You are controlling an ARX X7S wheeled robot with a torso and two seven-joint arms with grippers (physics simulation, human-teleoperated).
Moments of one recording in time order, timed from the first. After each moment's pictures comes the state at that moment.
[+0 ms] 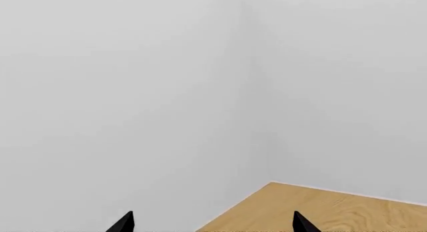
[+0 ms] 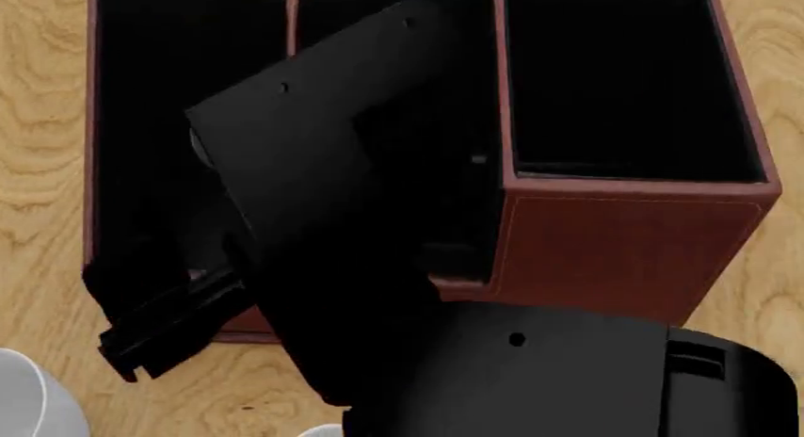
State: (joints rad) left arm -0.70 -0.16 -0.78 1.01 0.64 -0.99 0.65; right arm 1.09 0.10 -0.16 -0.59 1.28 1.54 0.67
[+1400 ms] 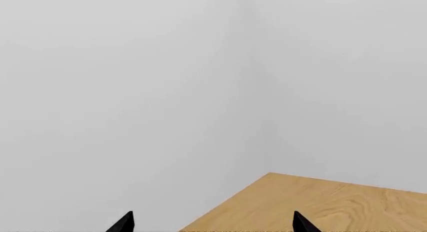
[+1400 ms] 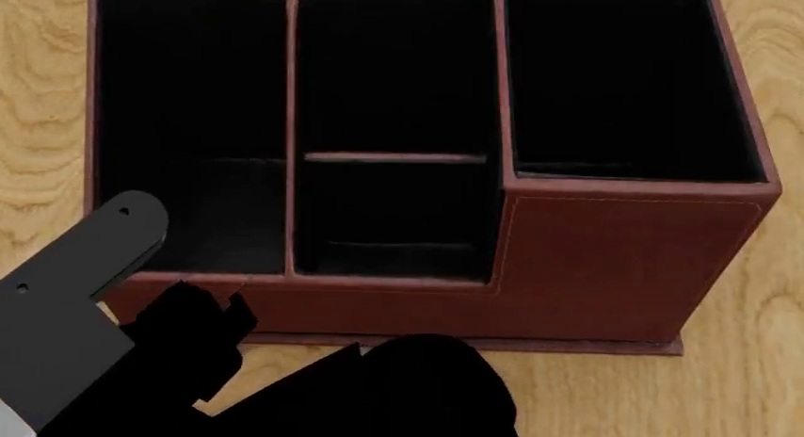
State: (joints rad) left arm -0.66 -0.11 -0.84 0.96 0.60 -0.90 0.63; right arm 1.08 0.04 -0.63 -0.37 1.63 1.34 0.87
